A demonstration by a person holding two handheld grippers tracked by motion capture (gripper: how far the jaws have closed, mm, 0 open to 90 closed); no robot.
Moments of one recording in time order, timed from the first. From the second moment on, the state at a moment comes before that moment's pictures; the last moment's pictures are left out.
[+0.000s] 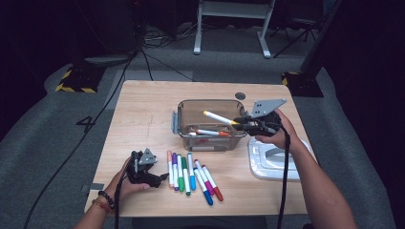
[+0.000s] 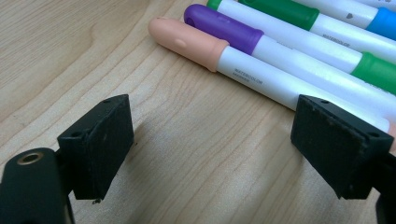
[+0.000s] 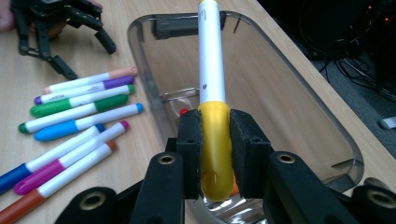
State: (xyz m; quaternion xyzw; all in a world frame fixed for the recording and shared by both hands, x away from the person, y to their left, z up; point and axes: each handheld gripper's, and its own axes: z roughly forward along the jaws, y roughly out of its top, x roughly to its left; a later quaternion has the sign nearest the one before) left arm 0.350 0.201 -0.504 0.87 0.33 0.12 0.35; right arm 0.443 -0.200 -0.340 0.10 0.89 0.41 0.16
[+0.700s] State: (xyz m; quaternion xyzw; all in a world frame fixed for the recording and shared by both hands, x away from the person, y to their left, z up) left arm 0.350 0.201 -0.504 0.87 0.33 0.12 0.35; right arm 0.498 -0.147 -0.374 0.08 0.94 0.31 0.11
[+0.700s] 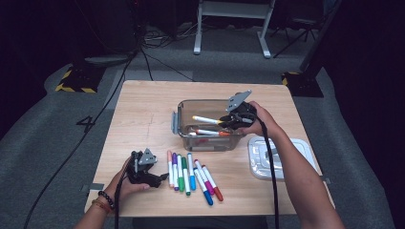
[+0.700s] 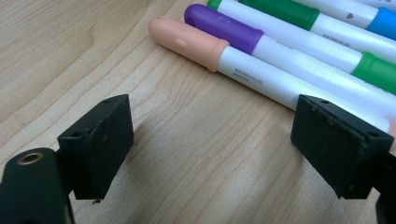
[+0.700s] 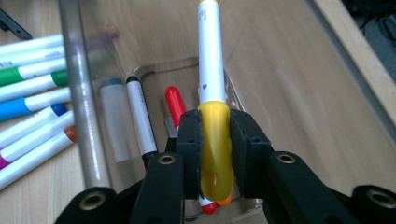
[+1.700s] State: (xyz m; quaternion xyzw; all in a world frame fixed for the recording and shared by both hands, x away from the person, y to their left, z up) left arm 0.349 0.201 -0.505 0.87 0.33 0.12 0.35; right arm 0.519 -0.118 -0.398 0.06 0.98 0.17 0.06
